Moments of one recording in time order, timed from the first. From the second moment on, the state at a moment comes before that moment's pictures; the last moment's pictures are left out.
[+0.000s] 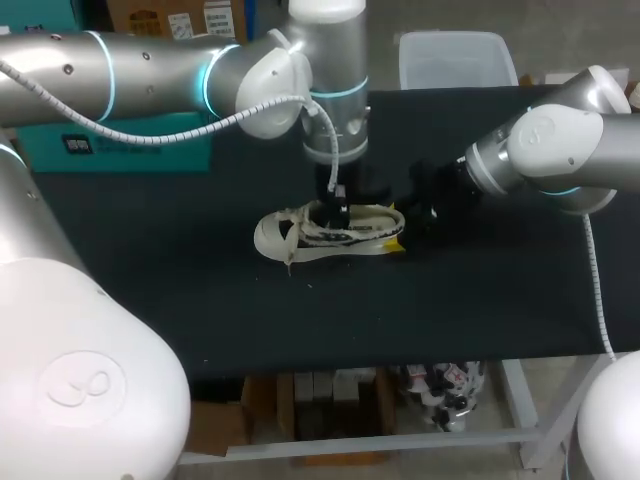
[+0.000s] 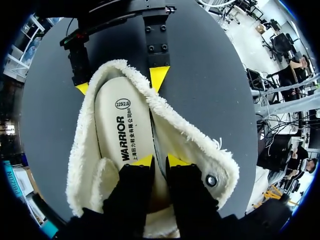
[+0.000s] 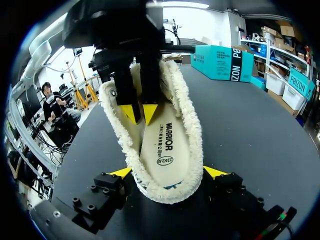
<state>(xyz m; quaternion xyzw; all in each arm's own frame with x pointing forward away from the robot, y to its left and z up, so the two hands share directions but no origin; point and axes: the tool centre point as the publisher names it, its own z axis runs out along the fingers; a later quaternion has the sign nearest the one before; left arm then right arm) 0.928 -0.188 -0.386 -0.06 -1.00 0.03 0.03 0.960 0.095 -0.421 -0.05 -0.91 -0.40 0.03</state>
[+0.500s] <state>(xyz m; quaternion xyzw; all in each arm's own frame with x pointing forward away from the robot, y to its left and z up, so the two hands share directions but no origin) 0.935 -0.191 -0.398 -0.04 -1.00 0.01 -0.01 0.959 0.095 -0.422 -0.05 -0.91 -0.40 0.03</state>
